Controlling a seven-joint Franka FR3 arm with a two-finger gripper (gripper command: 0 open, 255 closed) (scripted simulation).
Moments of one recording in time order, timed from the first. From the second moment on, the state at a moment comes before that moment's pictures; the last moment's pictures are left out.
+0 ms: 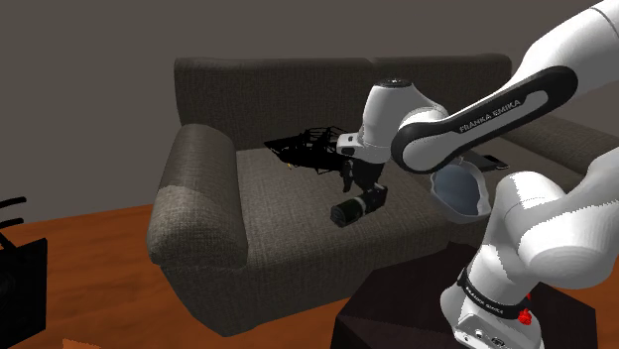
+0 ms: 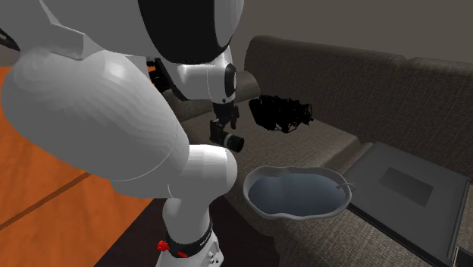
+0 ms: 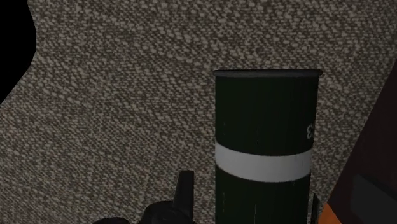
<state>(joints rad) 0.38 -0.57 -0.28 -2.85 -0.27 2.39 -1.00</state>
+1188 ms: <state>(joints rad) 0.38 -0.48 -0.30 -2.88 -0.28 2.51 -1.00</state>
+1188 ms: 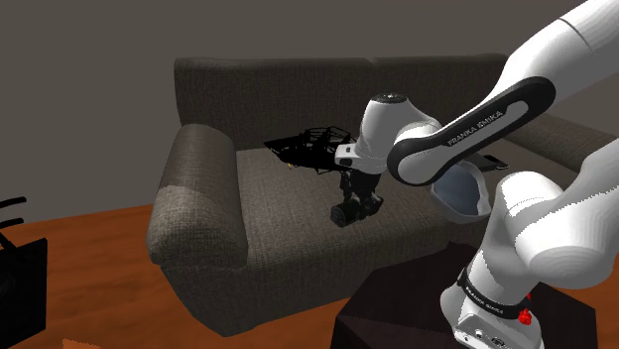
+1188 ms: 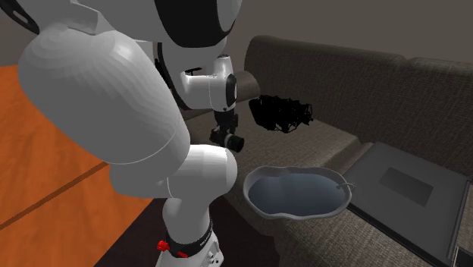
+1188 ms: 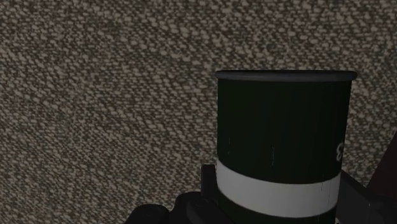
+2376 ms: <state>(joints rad) 0.39 -0.63 -0.27 -2.79 -0.25 2.27 -1.02</state>
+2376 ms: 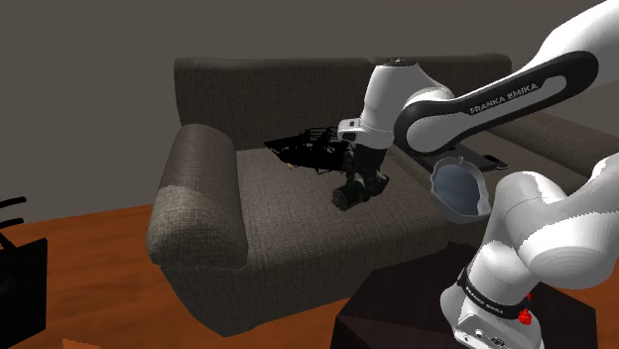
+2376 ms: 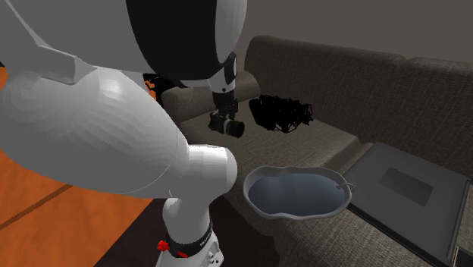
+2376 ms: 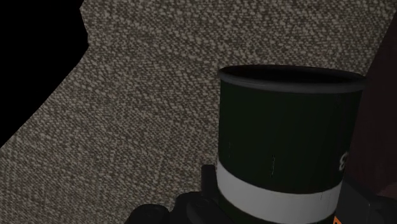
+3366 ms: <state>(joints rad) 0.40 -0.72 -0.23 -2.64 -0.22 2.03 -1.03</state>
